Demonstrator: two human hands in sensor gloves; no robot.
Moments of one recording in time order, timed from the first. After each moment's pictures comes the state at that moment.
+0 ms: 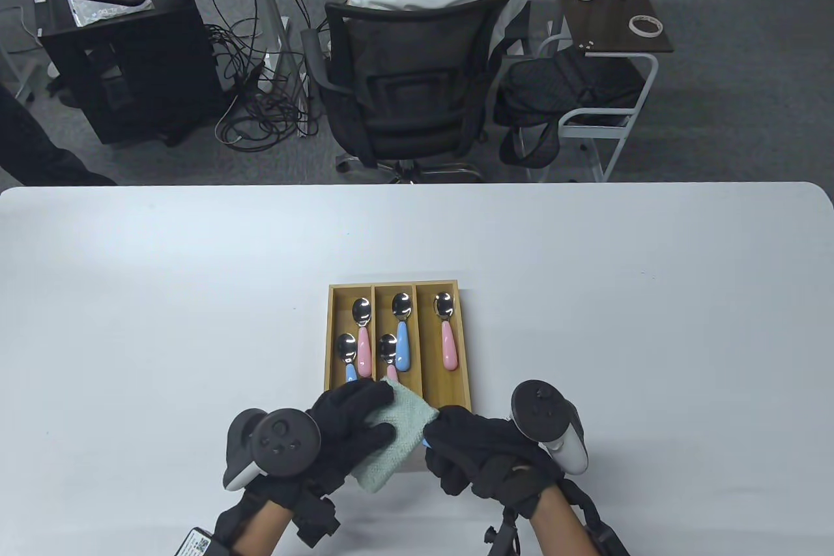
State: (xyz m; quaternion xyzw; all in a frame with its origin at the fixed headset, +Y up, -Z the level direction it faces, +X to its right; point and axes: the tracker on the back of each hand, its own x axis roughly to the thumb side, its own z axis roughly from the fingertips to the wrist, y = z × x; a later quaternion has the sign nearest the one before) left_hand -0.169 -0.697 -0.242 -0.03 -0.28 0.34 0.90; right_hand 0.092 -0.711 -0.250 0.25 0.23 0.75 0.57
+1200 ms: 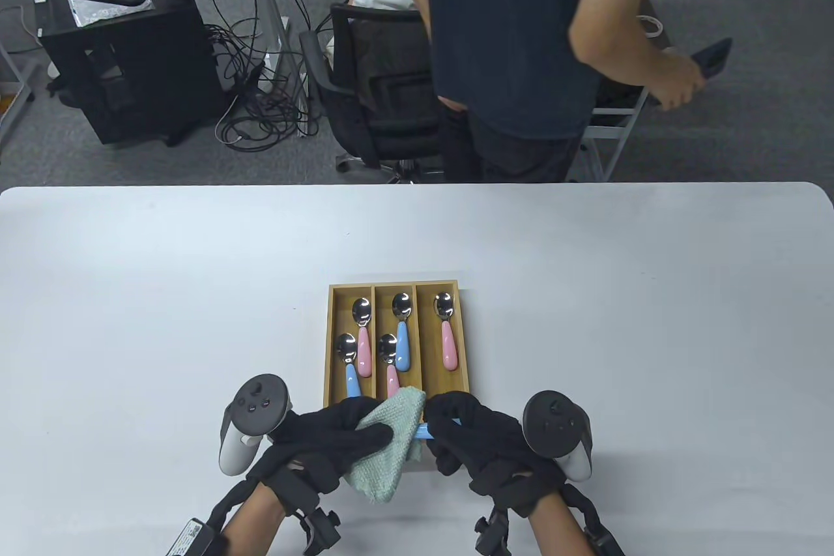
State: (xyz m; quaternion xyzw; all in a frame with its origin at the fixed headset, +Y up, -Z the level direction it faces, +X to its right) left_hand -0.177 -0.710 -0.254 -0.16 -0.22 0.57 0.78; right_hand 0.095 -0.703 -0.248 0.27 0.09 0.78 0.56
